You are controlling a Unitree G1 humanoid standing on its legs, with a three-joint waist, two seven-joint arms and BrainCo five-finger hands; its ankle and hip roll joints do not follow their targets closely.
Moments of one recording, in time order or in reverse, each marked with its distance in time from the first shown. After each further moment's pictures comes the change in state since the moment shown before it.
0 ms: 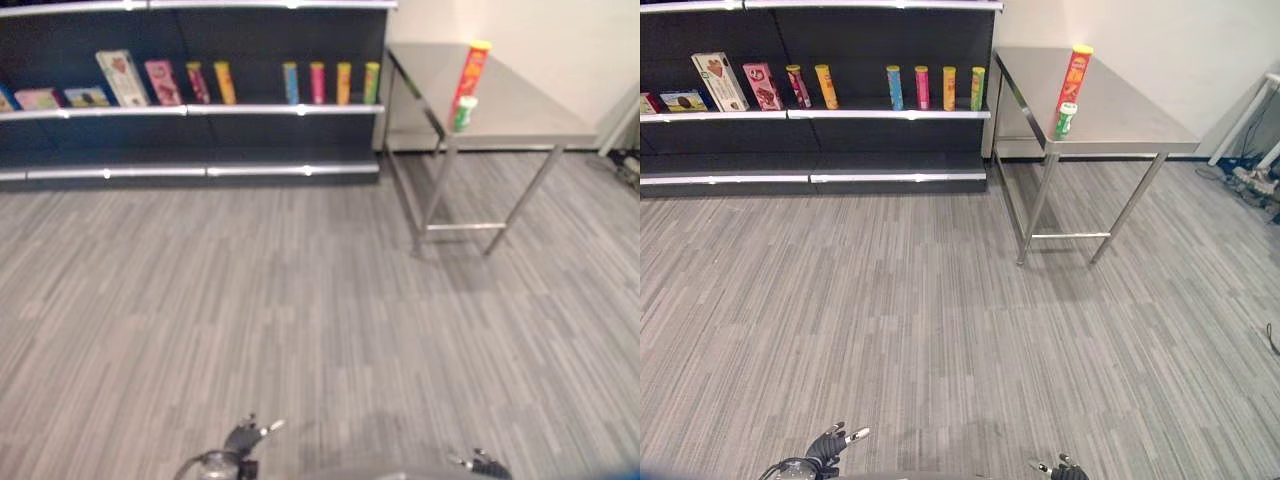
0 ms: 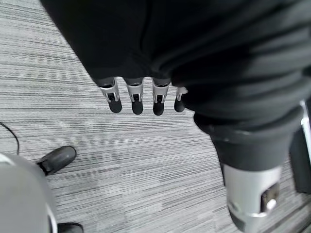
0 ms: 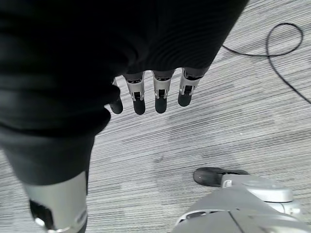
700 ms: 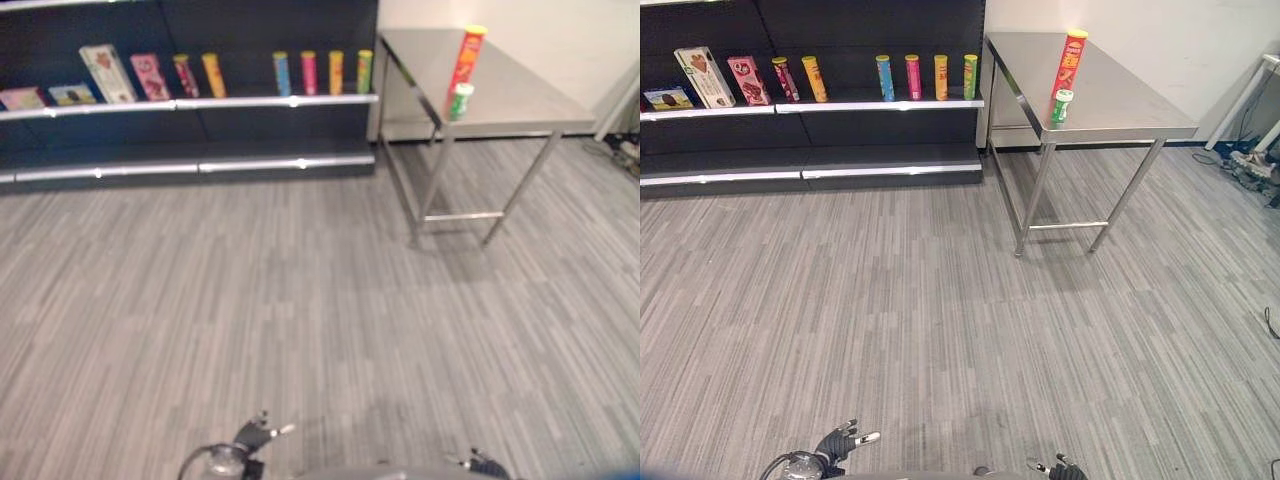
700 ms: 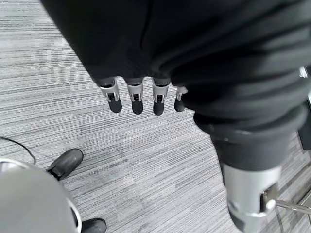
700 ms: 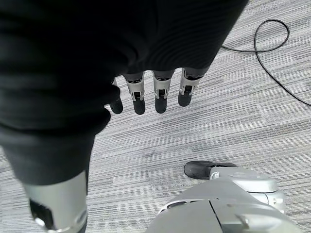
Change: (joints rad) left arm -0.021 0.007 -0.079 0.001 0.091 0.000 -0.029; right arm -0.019 0.002 0.020 0.025 -0.013 0.006 0.021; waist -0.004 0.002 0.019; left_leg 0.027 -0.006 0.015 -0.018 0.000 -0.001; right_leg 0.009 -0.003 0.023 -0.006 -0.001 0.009
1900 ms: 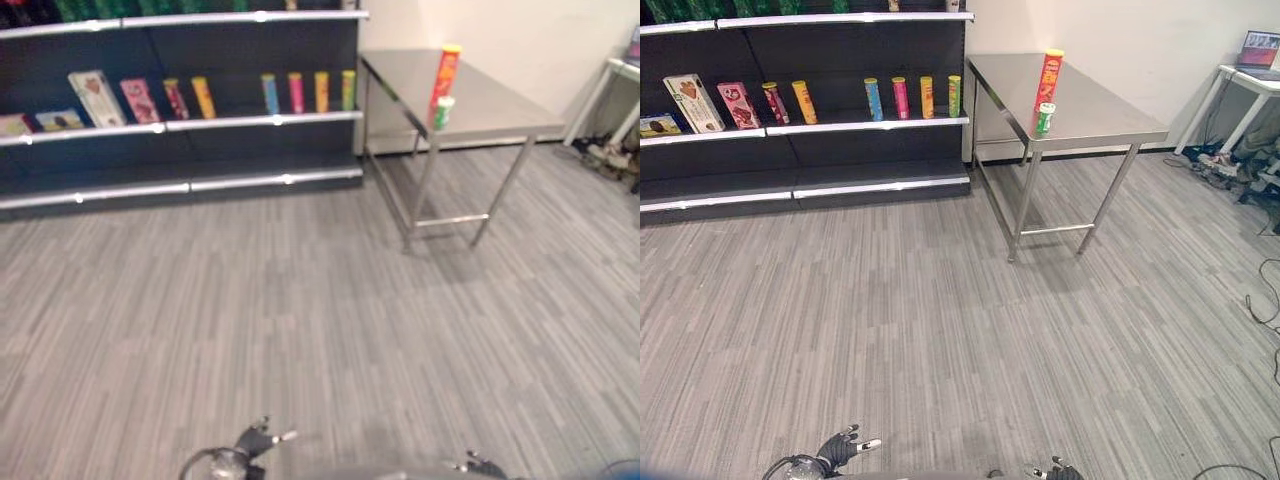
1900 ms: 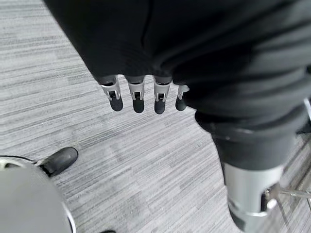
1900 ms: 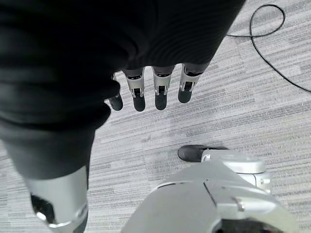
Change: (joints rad) left arm -0.003 -0.001 -0.015 0.023 -0.001 -0.008 0.020; right arm -0.030 -0.007 0.039 0.021 -0.038 0.006 0.013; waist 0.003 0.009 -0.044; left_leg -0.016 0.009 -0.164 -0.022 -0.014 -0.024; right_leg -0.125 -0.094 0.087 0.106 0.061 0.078
